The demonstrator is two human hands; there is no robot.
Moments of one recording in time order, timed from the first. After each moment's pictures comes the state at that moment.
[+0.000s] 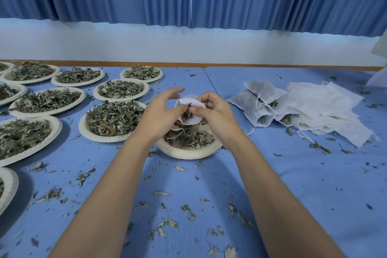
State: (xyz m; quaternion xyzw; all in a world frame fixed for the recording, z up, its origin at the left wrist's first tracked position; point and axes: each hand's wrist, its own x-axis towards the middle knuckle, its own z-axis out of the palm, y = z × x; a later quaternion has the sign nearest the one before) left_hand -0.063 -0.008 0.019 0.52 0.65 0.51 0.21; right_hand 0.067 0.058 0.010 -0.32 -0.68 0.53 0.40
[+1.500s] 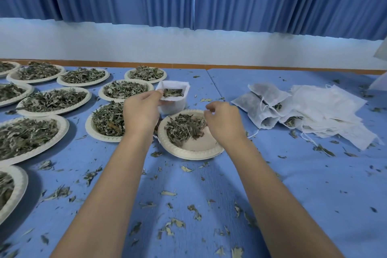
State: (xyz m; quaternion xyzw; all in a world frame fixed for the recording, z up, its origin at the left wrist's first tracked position) left_hand -0.072 -0.025 0.032 0.25 0.65 0.68 0.22; right_hand 0.061 0.057 0.013 -0.50 -0.79 0.21 0.27
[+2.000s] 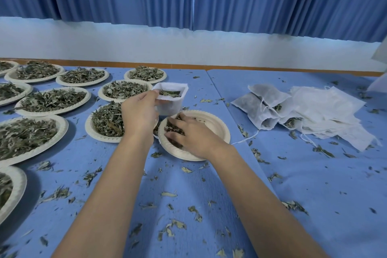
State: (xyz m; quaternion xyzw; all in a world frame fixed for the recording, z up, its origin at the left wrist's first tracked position) left_hand -0.073 -0.024 0.031 0.21 0.61 0.73 0.24; right_hand 0.027 0.046 -0.014 -0.34 -0.92 0.18 0.07
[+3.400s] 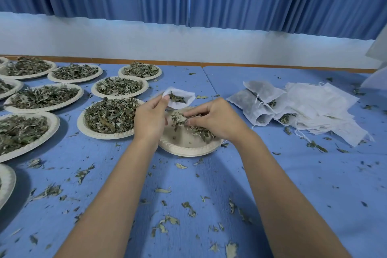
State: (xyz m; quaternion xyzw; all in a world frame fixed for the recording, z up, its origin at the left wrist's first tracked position) left_hand -0.060 -0.008 0.001 0.31 0.63 0.68 0.24; right_hand 0.076 0.053 0.023 -0.35 -0.80 0.41 0.26
